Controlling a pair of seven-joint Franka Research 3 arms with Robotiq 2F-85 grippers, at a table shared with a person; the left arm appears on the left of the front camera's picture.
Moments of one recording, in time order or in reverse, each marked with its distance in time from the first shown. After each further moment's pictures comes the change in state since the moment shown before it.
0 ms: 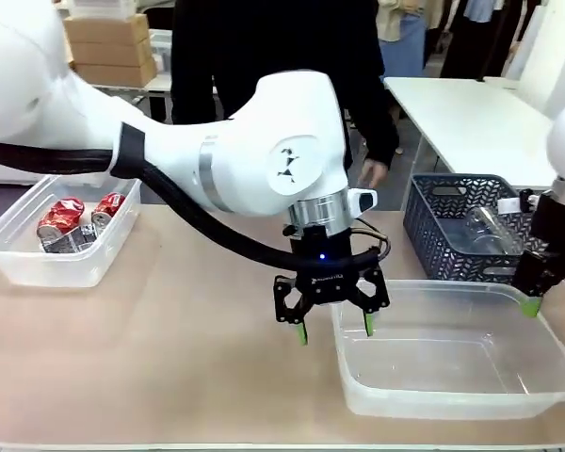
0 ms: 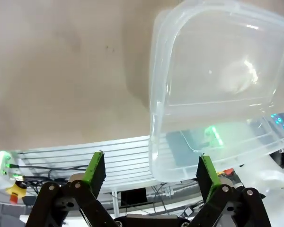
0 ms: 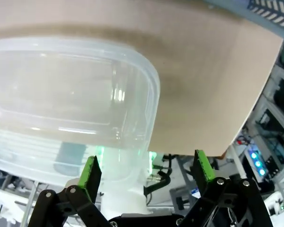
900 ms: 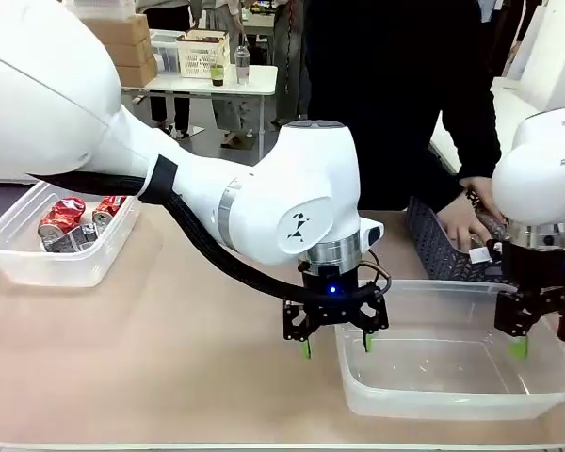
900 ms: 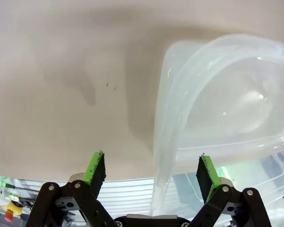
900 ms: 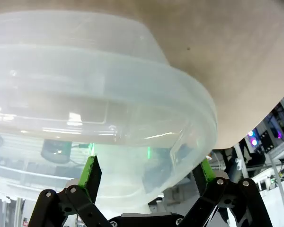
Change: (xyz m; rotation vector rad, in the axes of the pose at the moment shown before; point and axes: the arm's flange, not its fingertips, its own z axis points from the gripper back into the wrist) left arm 0.012 -0.004 -0.053 0.063 -0.117 0.026; right arm 0.027 0.019 -0.072 -0.047 0.258 0.024
